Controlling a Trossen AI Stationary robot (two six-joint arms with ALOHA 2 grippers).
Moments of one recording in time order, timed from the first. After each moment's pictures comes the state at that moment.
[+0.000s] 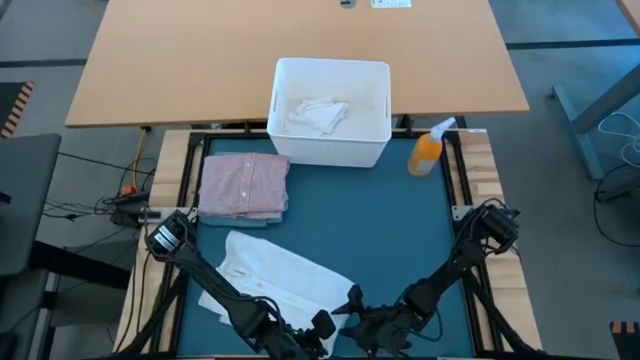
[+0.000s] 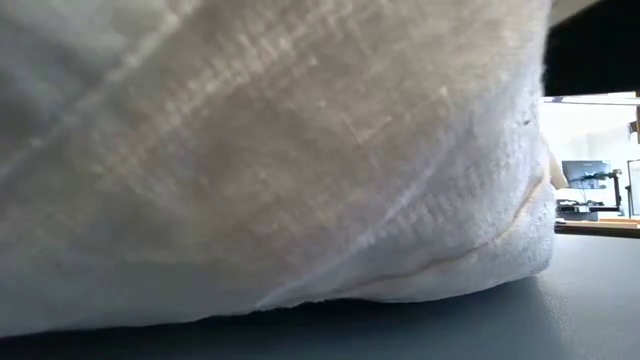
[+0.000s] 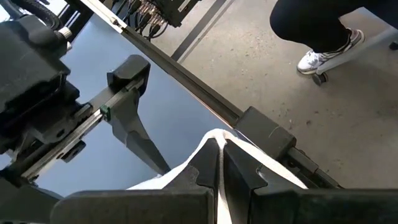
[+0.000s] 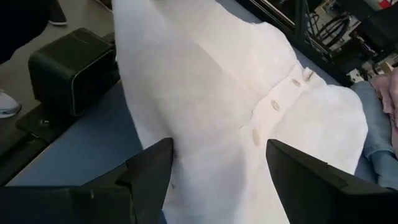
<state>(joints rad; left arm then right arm) -0.71 2.09 1.69 -0.32 -0.27 0.32 0.78 1.95 1.08 0.32 0.63 -0.17</state>
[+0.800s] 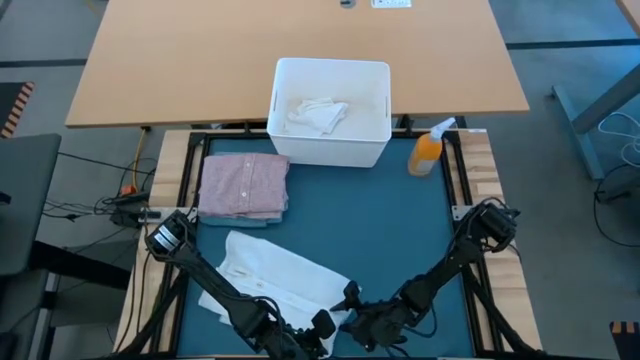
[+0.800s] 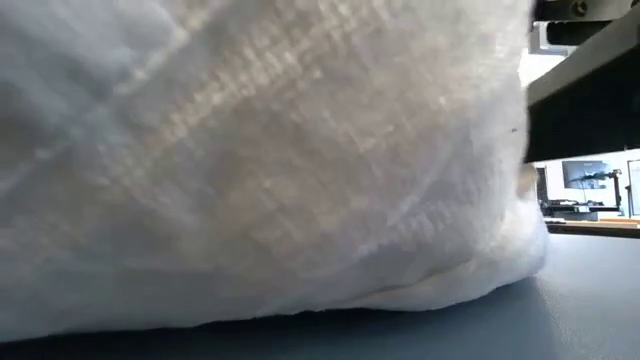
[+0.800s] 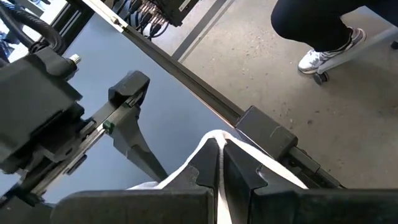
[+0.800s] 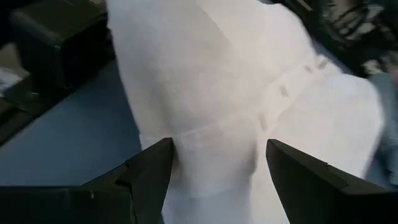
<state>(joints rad) -0.71 2.09 1.69 -0.32 -0.27 0.32 0.74 1.95 1.08 0.27 0.57 -0.19</state>
